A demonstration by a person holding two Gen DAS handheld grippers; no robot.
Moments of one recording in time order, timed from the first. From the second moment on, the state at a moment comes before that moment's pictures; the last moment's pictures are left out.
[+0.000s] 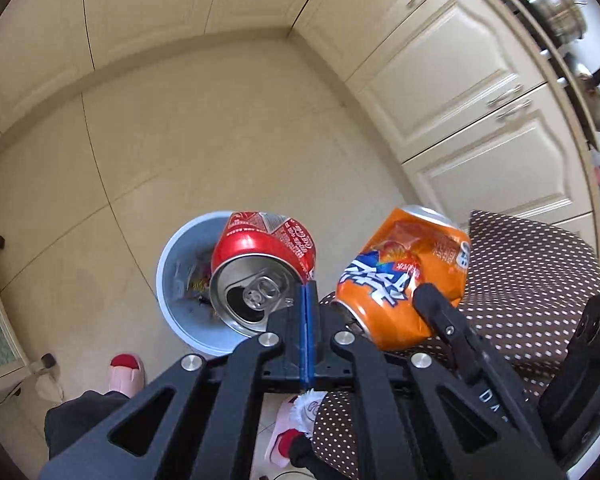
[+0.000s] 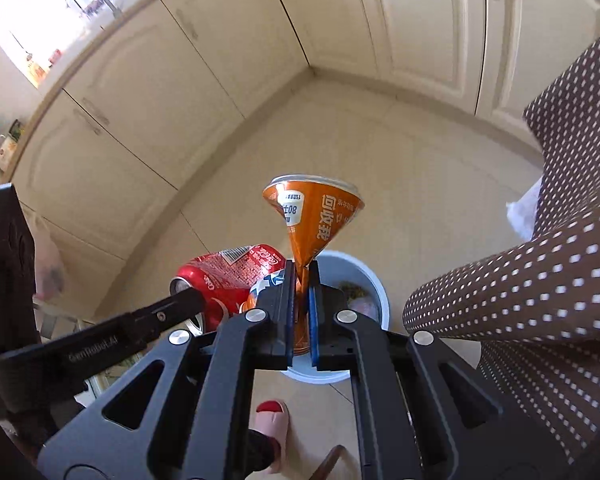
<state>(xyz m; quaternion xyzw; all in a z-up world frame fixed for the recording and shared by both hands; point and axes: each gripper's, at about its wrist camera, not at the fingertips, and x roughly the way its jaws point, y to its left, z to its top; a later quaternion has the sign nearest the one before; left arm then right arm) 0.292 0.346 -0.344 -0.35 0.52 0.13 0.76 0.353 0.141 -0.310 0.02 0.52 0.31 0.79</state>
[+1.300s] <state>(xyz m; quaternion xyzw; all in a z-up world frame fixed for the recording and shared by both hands) 0.282 0.364 -0.378 -0.34 0.56 0.18 0.73 0.354 0.179 -0.365 0.02 0.57 0.32 0.75</state>
